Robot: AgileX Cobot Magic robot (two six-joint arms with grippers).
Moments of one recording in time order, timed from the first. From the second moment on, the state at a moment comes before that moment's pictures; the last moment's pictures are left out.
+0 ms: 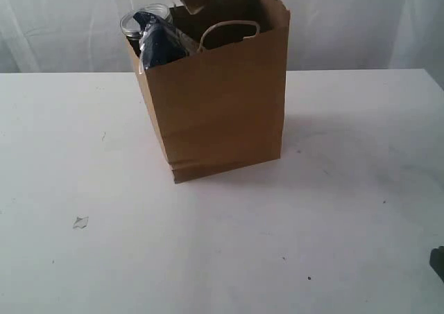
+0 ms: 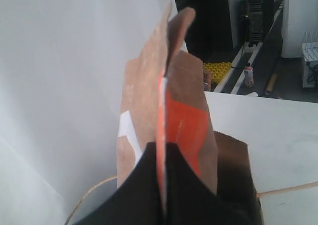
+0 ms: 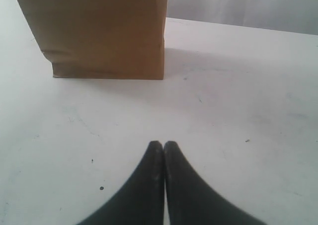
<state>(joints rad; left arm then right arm) -0.29 1.61 -1.71 -1.16 0.79 1.43 0.40 0.01 -0.01 -0.10 0.35 0.06</state>
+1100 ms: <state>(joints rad) -0.36 1.84 -1.71 -1.15 0.78 1.47 0.40 0.01 -0.01 -0.10 0.35 0.06</state>
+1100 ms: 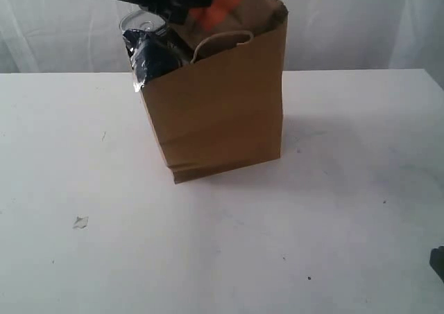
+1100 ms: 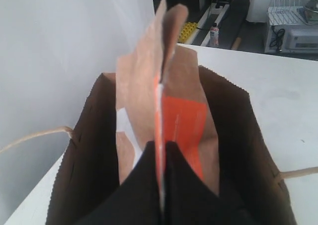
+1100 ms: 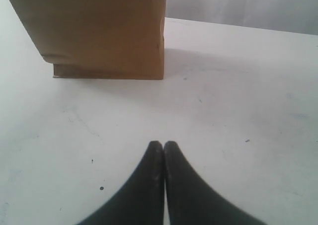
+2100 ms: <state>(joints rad) -0.36 1.84 -1.72 -1.15 0.78 1.51 0.40 0.01 -0.01 -0.10 0.35 0.06</state>
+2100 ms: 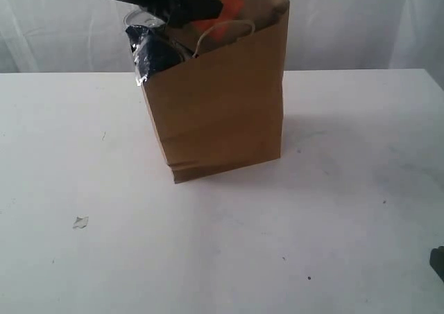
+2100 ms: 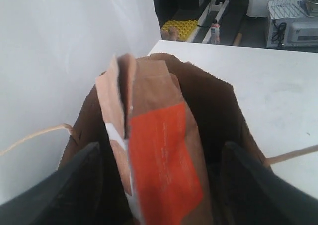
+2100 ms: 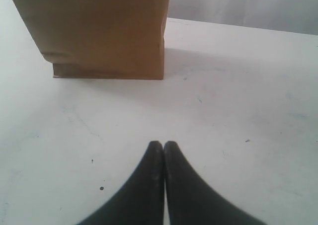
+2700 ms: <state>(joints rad) -0.36 1.80 -1.72 -0.98 0.81 1.42 0.40 0.01 -0.01 -0.10 0.35 0.06</state>
